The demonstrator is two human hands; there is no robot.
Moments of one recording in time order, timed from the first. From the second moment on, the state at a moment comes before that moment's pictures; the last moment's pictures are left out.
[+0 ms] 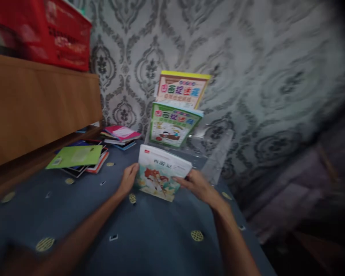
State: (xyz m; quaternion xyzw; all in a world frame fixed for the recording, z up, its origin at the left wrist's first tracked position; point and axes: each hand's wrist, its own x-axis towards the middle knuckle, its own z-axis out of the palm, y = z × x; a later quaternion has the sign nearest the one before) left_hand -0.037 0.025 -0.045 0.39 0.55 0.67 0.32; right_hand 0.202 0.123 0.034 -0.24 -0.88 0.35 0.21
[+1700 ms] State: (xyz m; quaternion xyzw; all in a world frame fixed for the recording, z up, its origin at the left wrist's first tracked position) left_hand -0.078 0.167 0.118 0.57 0.43 0.70 0.07; right_hand 0.178 0.252 0.160 -0.24 -0.90 0.13 0.34
